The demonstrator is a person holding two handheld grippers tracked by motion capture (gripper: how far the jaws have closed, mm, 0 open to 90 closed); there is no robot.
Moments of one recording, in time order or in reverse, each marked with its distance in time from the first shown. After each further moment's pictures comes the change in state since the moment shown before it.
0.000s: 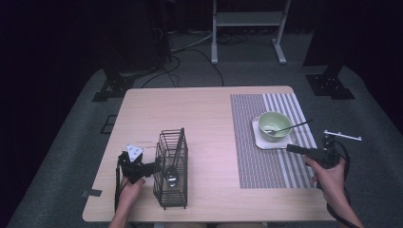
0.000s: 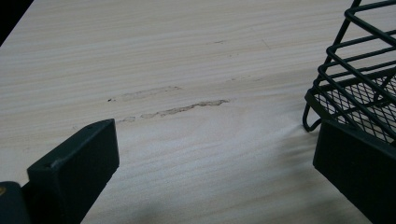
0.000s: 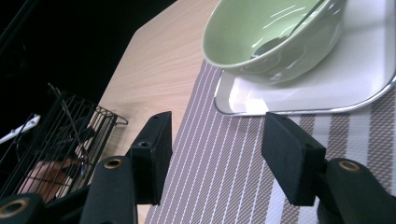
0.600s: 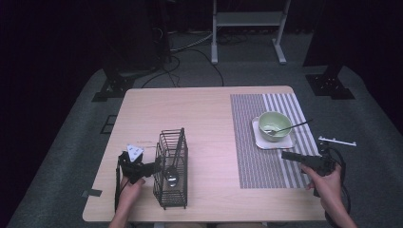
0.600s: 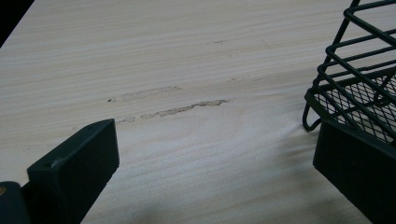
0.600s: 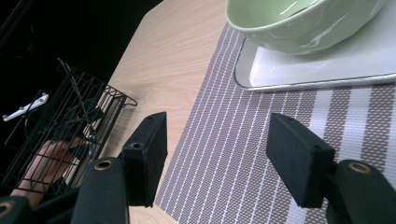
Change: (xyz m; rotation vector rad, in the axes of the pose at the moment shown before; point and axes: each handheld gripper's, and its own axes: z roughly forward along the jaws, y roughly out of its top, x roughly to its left) left arm -0.001 0.000 0.000 -0.001 0.002 0.003; right arm 0.011 -0.020 0.005 0.037 0.028 -0.028
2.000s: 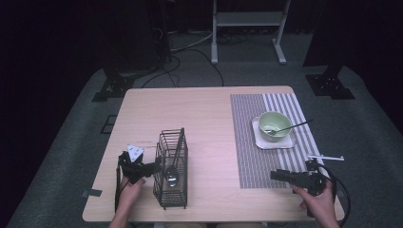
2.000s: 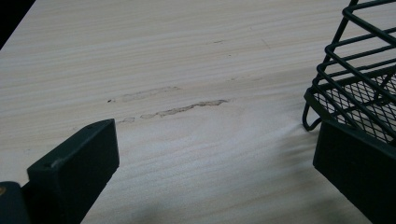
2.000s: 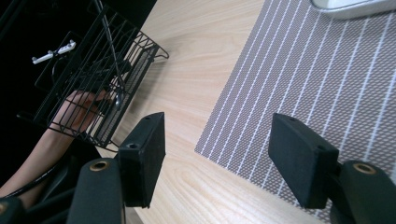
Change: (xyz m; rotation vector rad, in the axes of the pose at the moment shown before) left arm -0.001 0.000 0.000 0.001 0.001 0.006; right arm 0.032 -0.049 0.011 0.096 0.079 -0.060
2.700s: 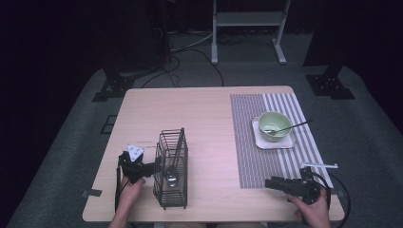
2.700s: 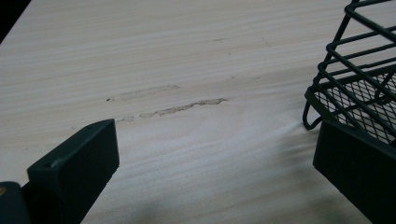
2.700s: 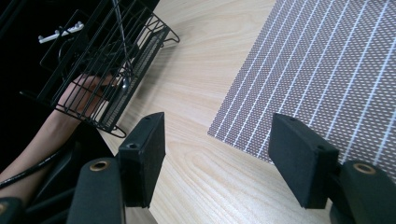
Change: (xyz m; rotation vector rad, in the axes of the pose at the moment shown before) left arm 0.000 0.001 0.002 0.013 -0.003 -0.006; right arm 0.007 -0.022 0.012 0.007 0.030 -0.035
